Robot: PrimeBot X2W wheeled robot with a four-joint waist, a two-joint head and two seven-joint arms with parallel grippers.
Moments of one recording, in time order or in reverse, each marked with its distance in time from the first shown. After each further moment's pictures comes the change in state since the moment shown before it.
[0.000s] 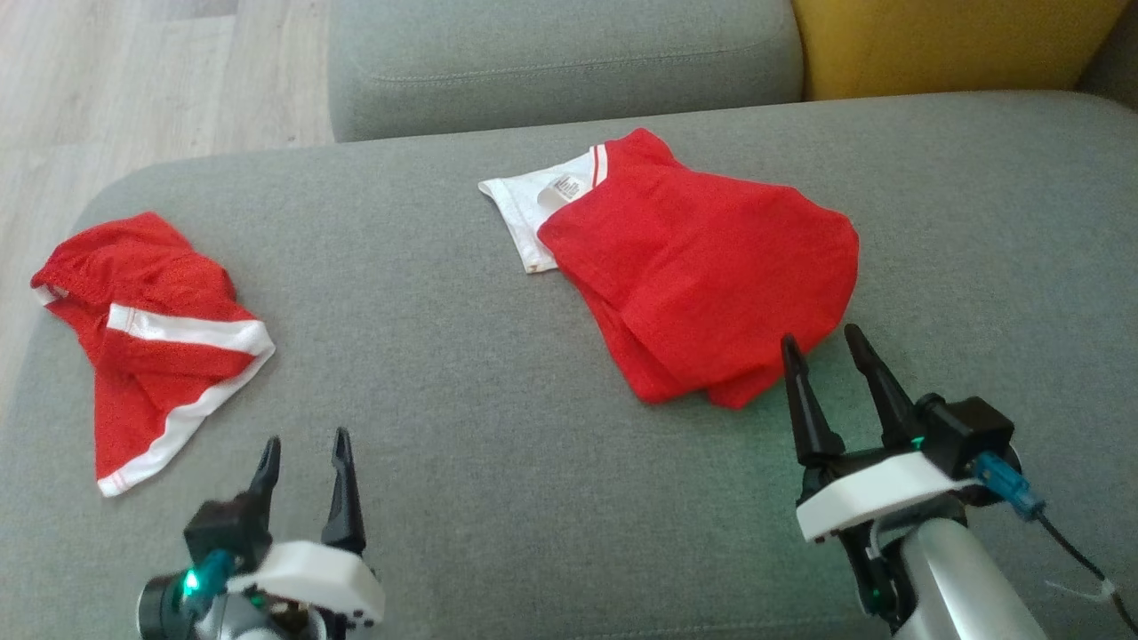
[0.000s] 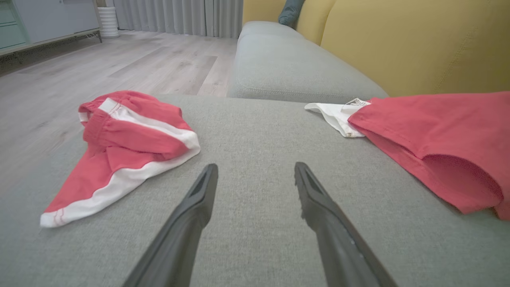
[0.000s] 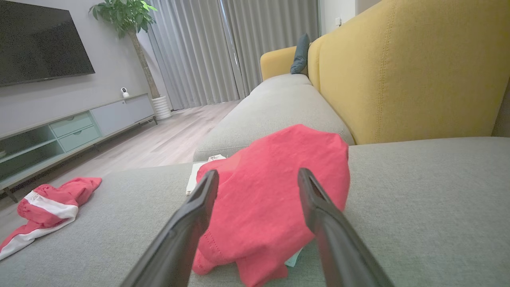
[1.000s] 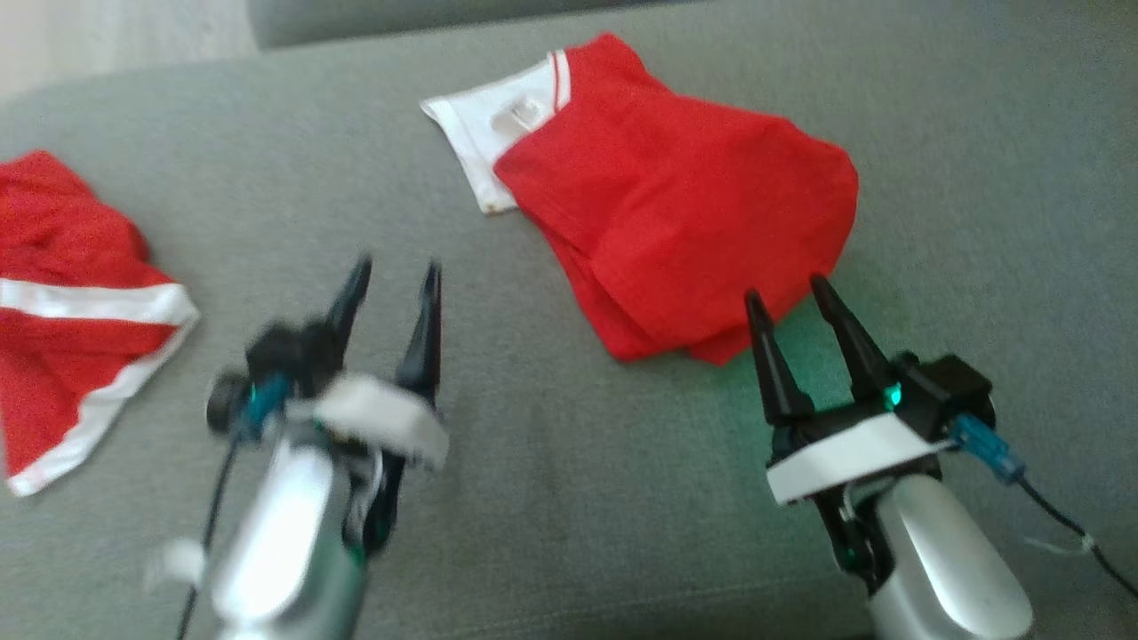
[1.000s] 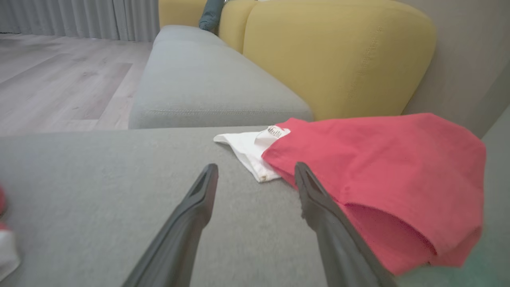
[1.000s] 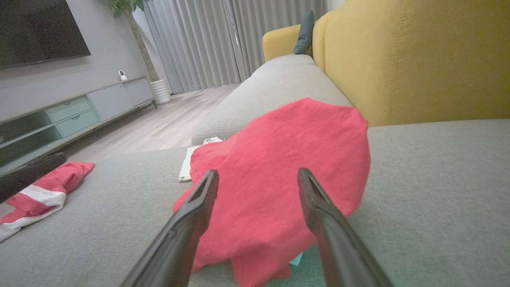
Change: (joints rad) left arm -0.304 -0.008 -0.144 0.083 -0.041 -0.099 0.000; right arm -0.060 0.001 0.065 -0.047 0.000 0.000 0.000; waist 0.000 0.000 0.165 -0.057
